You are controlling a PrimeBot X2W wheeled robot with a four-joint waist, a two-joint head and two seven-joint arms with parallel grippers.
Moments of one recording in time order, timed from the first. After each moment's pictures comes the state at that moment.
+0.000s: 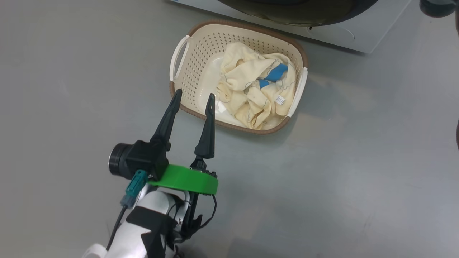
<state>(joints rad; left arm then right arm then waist) -0.45 0.04 -0.50 0.15 -0.32 0.08 -0.25 -1.42 -0.13 -0.05 1.12 1.22 0.13 0.62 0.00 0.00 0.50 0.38</state>
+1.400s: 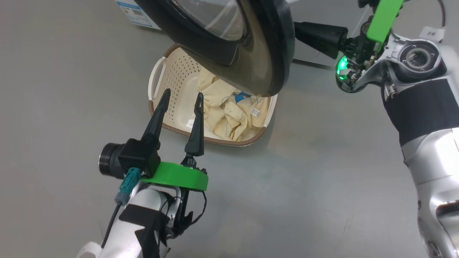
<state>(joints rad) -0.45 0.04 -0.45 0.19 -0.28 0.06 -0.25 -1.00 -0.08 0.18 0.67 1.55 0.13 0.93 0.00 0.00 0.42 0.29</state>
